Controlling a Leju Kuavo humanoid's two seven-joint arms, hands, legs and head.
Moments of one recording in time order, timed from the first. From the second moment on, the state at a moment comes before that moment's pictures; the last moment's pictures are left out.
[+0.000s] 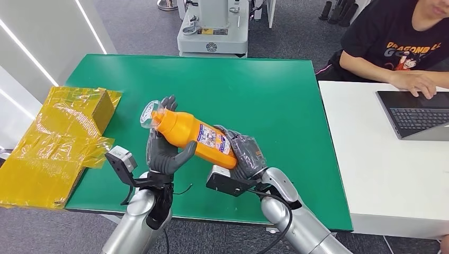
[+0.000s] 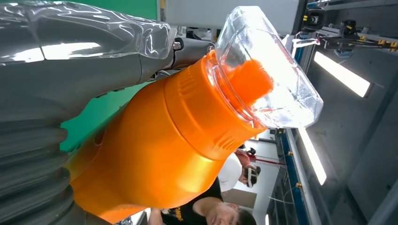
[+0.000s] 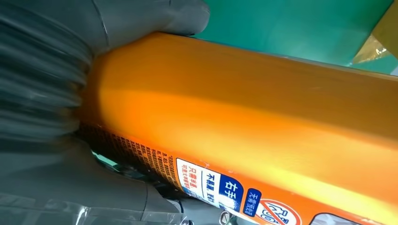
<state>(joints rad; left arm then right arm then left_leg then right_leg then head) -0.27 -0.16 -0.44 -1.22 0.22 0.12 -0.47 -0.49 0.01 0.80 -1.03 0.63 -0.24 -0.34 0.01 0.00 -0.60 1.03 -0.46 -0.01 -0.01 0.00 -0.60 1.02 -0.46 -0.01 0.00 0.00</state>
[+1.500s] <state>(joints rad) -0.29 -0.11 -0.39 -1.21 0.16 -0.14 -0.34 -0.46 -0.03 0.78 -1.09 0.79 -0.18 -0.34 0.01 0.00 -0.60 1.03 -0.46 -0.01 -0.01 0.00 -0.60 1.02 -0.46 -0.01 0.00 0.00</state>
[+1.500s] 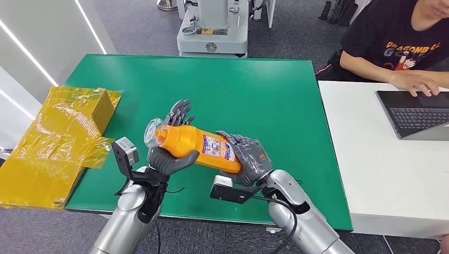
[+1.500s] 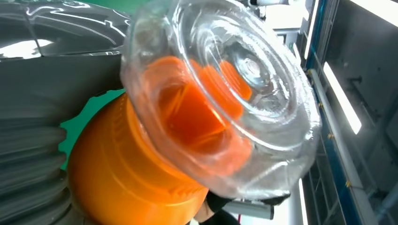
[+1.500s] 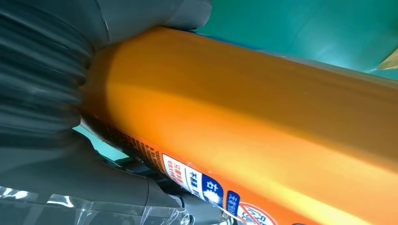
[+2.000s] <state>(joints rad) -0.30 -0.11 -0.40 -1.19 0.13 -0.06 -0.35 -0.45 -0.04 0.78 -1.10 0.81 -0.16 -0.32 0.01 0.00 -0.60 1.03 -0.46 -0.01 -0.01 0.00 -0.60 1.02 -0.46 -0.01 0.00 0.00</state>
